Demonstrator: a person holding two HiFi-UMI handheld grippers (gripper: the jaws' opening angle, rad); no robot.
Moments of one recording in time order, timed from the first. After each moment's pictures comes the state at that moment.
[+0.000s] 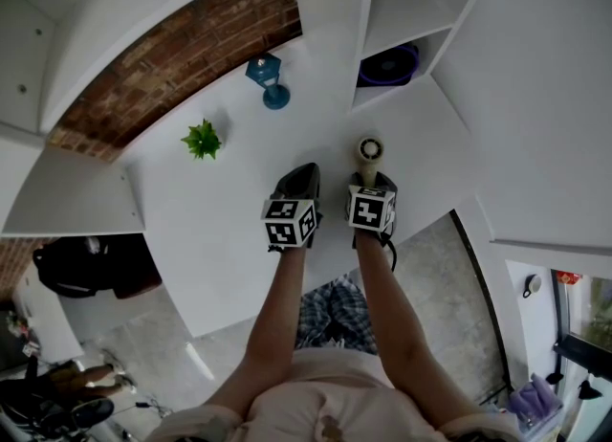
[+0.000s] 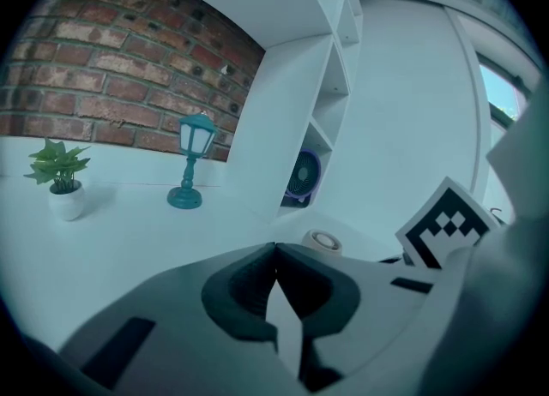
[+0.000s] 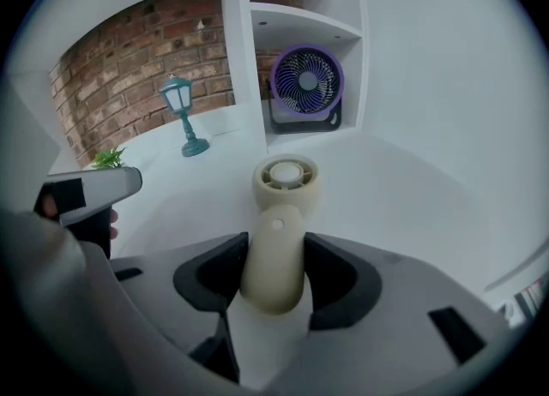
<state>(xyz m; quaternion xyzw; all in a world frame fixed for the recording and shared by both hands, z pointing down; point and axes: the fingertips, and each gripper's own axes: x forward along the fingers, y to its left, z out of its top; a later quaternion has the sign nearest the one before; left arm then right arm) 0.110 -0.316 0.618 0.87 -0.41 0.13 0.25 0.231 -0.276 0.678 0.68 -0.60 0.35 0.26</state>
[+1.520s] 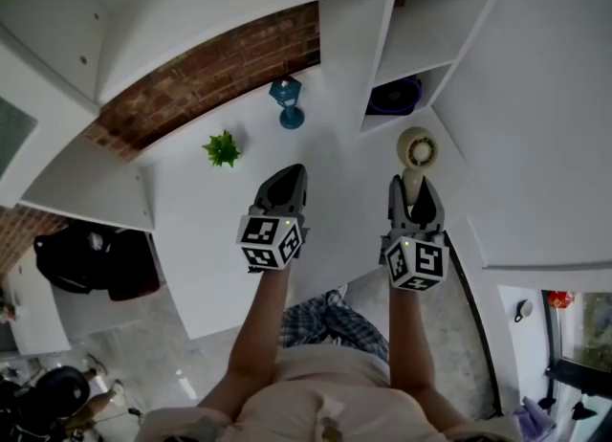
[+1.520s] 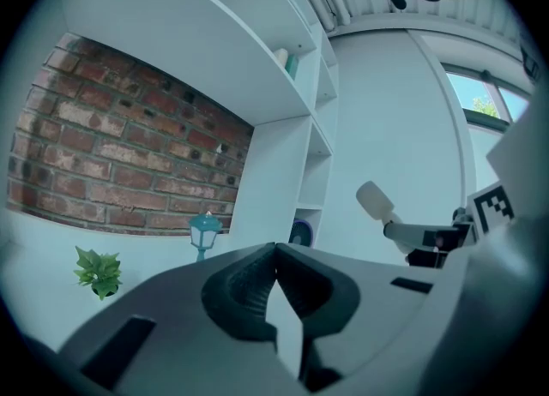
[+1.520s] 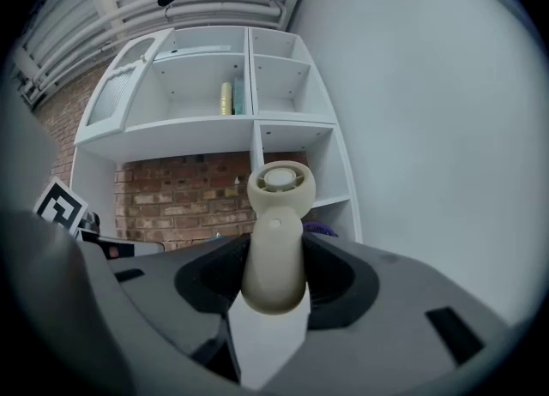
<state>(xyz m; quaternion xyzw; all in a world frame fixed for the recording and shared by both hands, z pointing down) 0.058 -0.308 0.466 0.89 -0.44 0.02 0.15 0.254 -0.241 0.430 0.71 -0.70 0.07 -0.02</state>
